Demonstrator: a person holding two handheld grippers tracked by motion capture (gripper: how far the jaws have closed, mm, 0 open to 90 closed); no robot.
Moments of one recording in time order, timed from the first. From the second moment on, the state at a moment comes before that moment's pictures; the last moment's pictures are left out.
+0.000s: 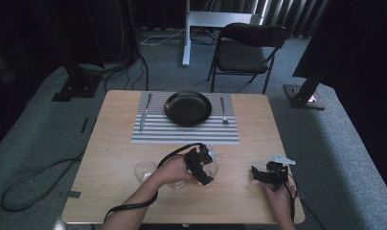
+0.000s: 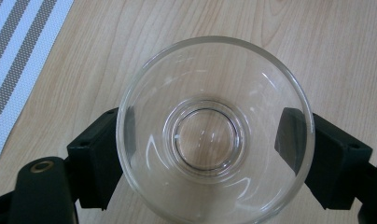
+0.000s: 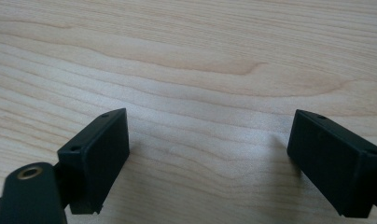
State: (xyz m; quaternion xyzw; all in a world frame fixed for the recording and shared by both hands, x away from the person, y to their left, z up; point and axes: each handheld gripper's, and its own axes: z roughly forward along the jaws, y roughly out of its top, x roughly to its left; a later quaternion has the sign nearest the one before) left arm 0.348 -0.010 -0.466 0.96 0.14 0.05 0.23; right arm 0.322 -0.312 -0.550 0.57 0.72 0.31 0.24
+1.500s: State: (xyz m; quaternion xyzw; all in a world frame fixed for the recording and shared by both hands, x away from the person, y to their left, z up) left arm 0.384 0.011 -0.447 0.94 0.20 0.11 0.25; right arm 0.322 -0.312 -0.550 0.57 0.72 0.31 0.24
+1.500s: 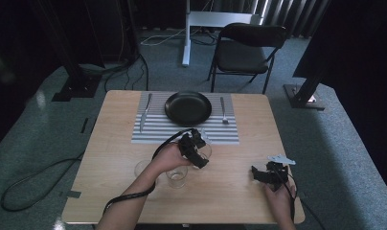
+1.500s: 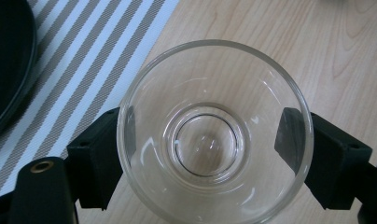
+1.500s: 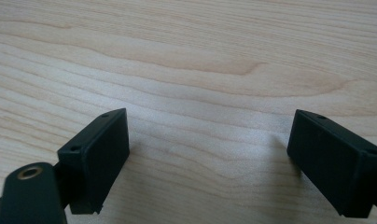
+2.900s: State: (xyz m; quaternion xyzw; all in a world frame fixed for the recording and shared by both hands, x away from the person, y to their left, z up) left arm 0.398 0.104 -0.446 0.92 0.30 0.14 0.22; right arm 0.321 -0.312 -0.550 0.57 0.72 0.31 0.24
